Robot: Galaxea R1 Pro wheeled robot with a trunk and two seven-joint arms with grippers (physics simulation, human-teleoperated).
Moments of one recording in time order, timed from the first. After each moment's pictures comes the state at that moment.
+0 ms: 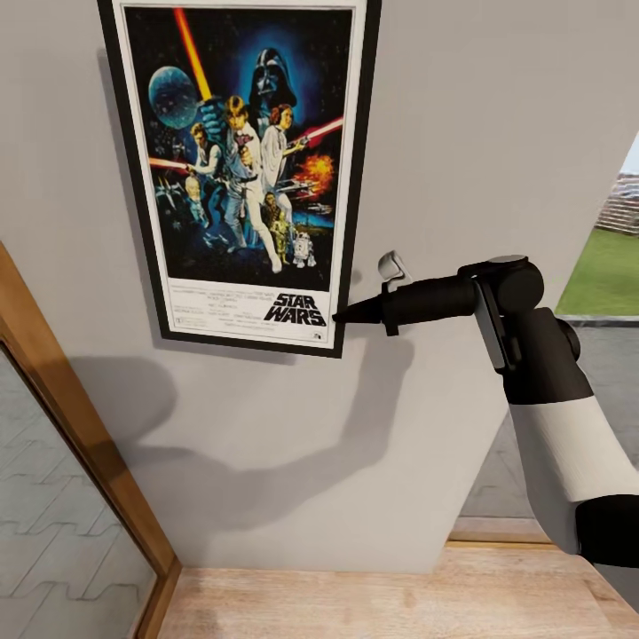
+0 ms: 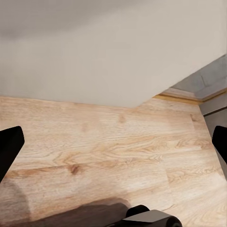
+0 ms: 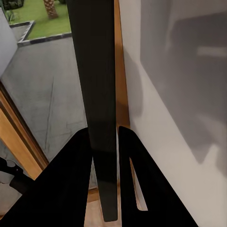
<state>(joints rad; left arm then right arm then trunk) -0.29 0.27 -0.49 -0.03 0.96 -0.45 -1.02 -1.16 -0.13 0.19 -1.39 0.02 0.98 1.41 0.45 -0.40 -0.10</state>
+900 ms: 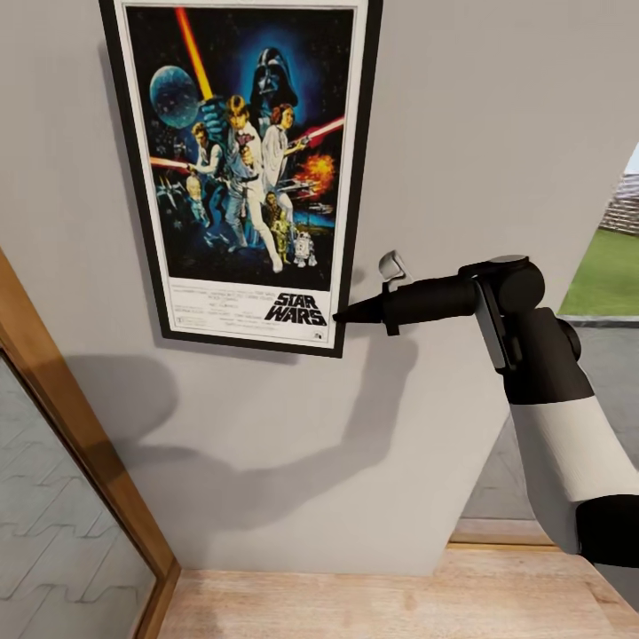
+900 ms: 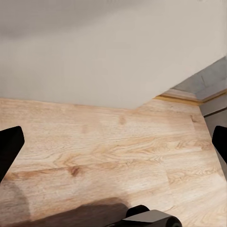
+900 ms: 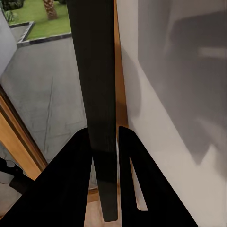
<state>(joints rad) -0.29 0.27 -0.49 -0.03 0.96 -0.45 -1.02 -1.16 -0.13 0.19 -1.39 0.02 0.98 1.41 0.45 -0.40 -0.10</state>
